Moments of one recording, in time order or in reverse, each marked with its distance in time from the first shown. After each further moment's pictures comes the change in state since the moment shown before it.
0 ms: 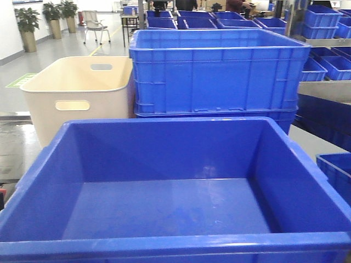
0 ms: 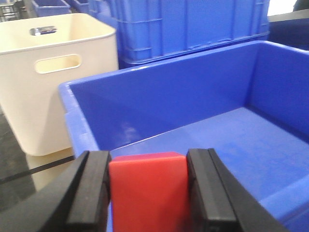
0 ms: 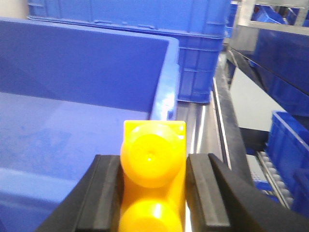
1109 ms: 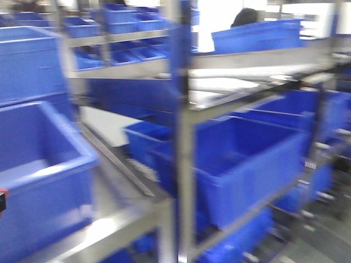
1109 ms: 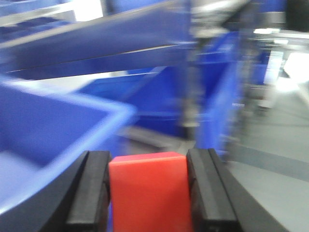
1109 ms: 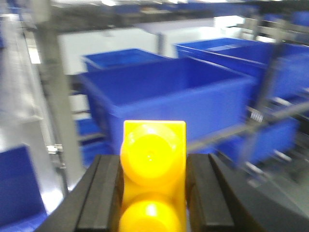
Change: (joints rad) left arm 0.000 0.000 0.000 0.000 0.000 0.000; right arm 0.000 0.000 0.000 0.000 0.000 0.000
